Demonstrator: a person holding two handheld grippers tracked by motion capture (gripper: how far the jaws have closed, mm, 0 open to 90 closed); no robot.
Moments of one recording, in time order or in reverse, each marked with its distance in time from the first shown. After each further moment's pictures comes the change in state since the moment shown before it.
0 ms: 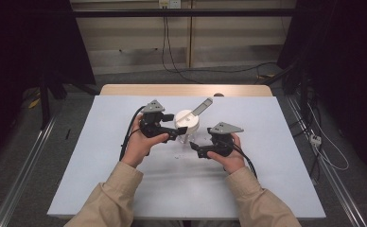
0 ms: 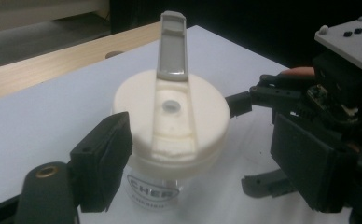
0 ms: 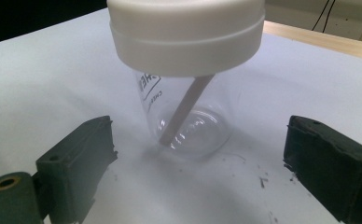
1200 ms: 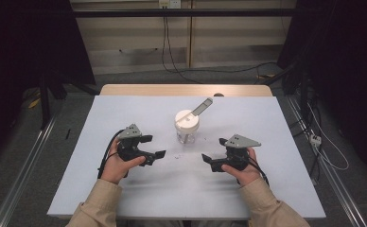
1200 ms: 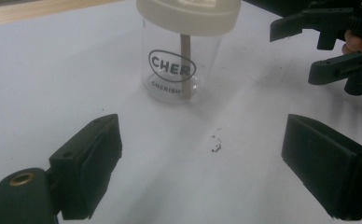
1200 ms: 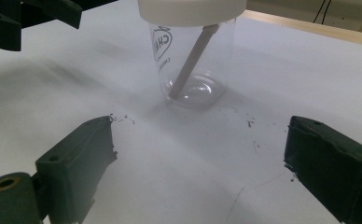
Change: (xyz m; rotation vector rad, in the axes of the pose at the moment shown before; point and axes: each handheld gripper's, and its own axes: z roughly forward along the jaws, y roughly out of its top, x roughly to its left) left arm 0.012 -0.074 -0.048 0.055 0.014 -0.003; right arm 0.003 -0.025 -0.049 -0.007 0.007 -0.005
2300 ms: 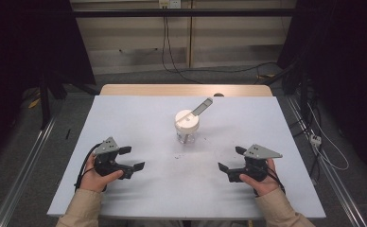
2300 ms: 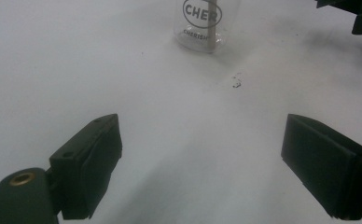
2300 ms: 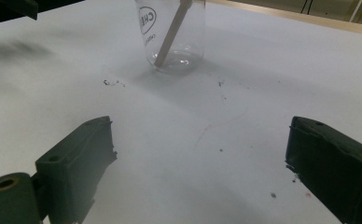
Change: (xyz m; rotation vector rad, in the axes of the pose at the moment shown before) left arm 0.008 -0.046 -0.056 0.009 0.076 -0.006; right arm -0.012 -0.026 -0.049 0.003 -0.029 0.004
